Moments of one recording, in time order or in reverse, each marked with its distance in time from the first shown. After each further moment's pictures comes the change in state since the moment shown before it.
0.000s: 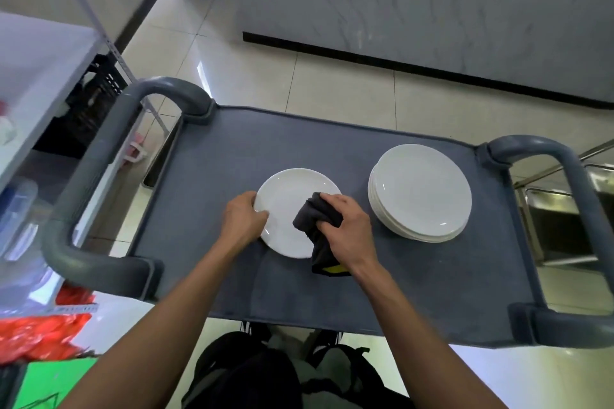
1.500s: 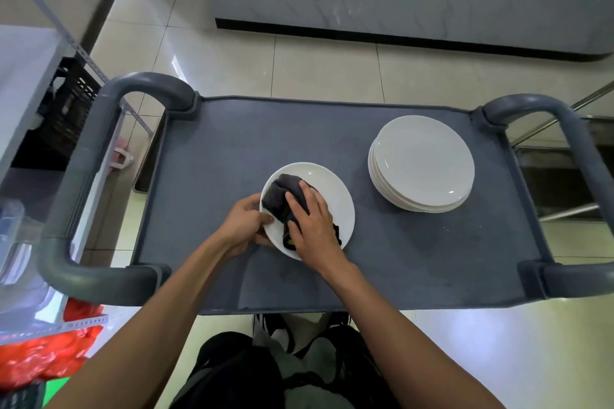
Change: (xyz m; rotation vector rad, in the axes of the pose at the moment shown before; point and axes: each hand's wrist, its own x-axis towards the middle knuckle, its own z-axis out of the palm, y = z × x) left_hand -0.025 0.004 -0.019 -0.653 -0.458 -0.177; right_hand -0.013 0.023 0.092 -0.367 -0.042 -0.240
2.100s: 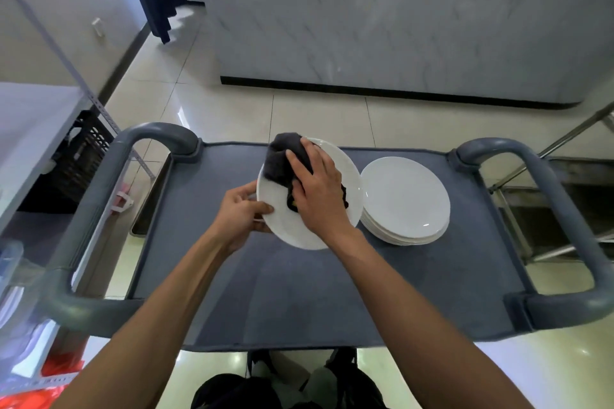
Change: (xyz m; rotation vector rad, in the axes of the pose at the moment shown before) left_hand -0.030 0.083 0.018 -0.061 0.023 0.328; right_hand 0.082 -0.030 -0.111 -0.125 0.347 -0.195
